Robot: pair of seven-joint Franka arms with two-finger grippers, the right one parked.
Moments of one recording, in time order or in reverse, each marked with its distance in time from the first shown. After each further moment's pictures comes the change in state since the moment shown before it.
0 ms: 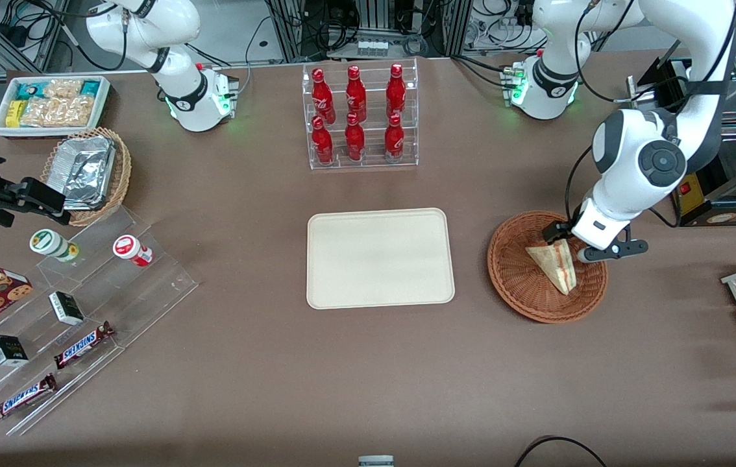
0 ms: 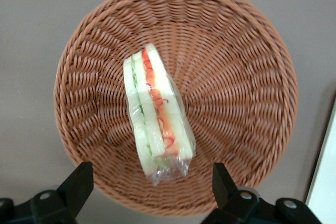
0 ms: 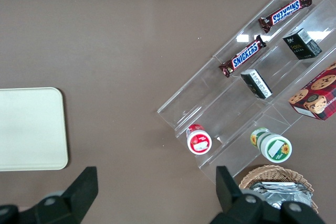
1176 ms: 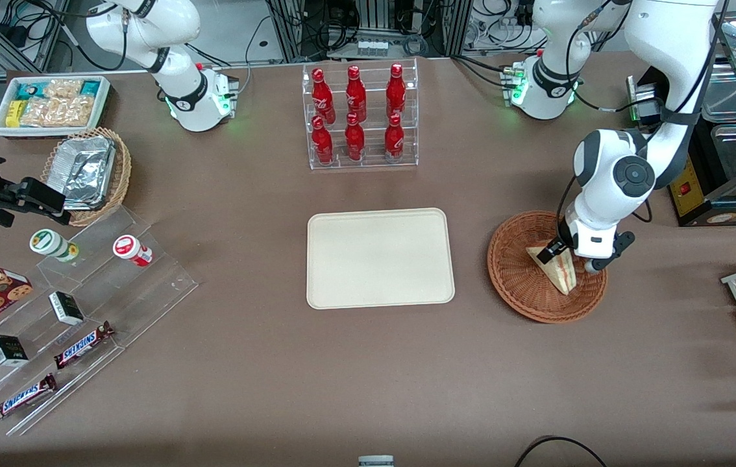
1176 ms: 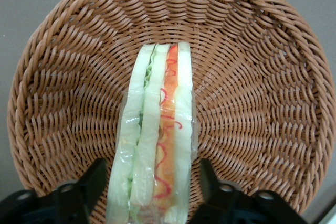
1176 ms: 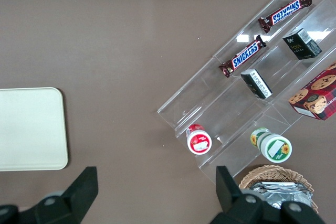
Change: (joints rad) arm -0.005 0.116 -0.001 -0.045 -0.001 0.195 -0.410
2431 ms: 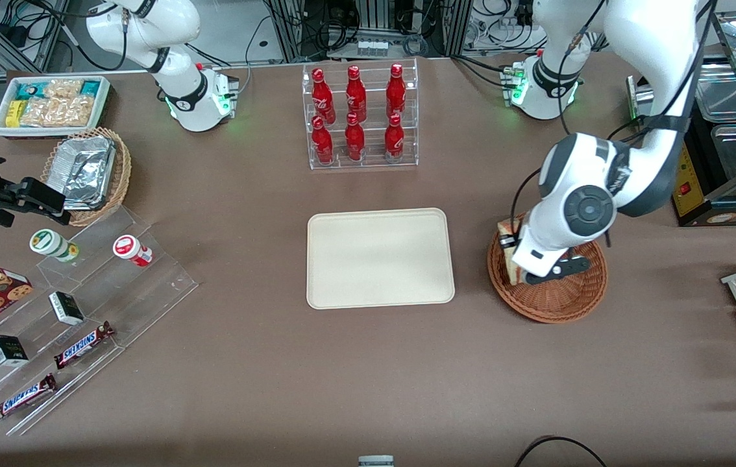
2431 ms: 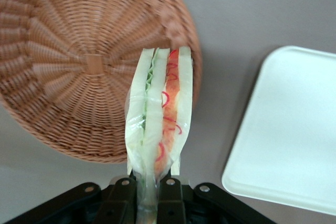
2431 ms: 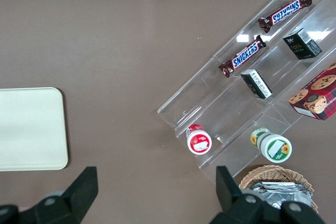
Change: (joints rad) arm -0.185 0.124 -0.052 0.505 0.000 -0.665 0.213
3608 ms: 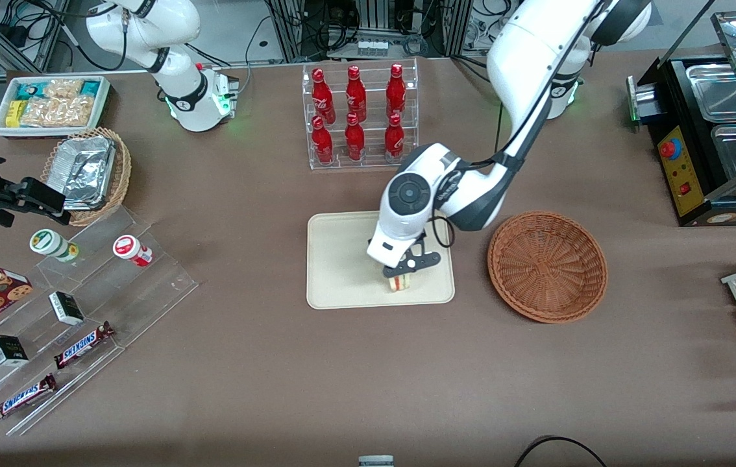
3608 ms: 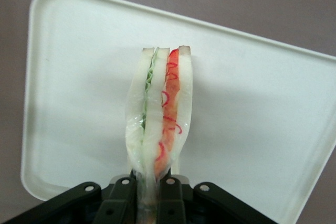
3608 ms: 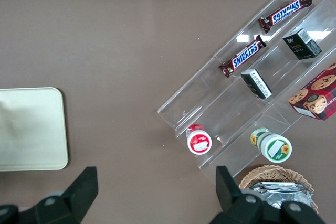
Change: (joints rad) arm -0.378 0.340 -0.003 0.310 0.000 0.228 -0.420
